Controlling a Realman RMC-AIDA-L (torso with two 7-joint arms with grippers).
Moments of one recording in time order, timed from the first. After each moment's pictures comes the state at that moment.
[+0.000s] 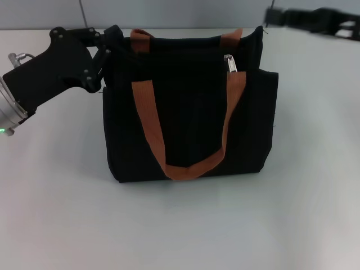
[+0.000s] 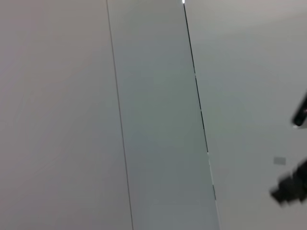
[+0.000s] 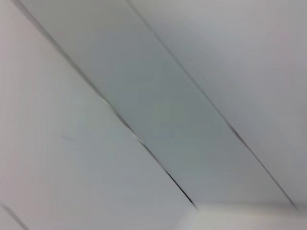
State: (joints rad) left arm -0.54 -2.06 0.58 0.43 1.60 1.63 -0.80; right arm 0.42 2.08 -0.88 -1.14 -1.62 -1.53 2.24
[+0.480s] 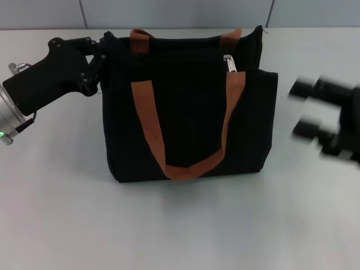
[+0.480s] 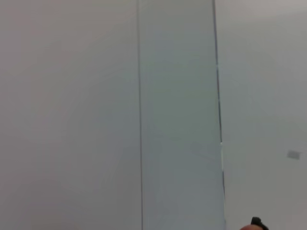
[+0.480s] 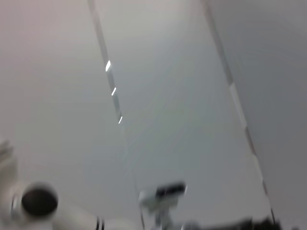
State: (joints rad) left arm -0.52 -2.06 0.58 0.43 1.61 1.57 -0.92; right arm 0.41 2.01 -0.77 -0.53 -1.56 -2.01 1.23
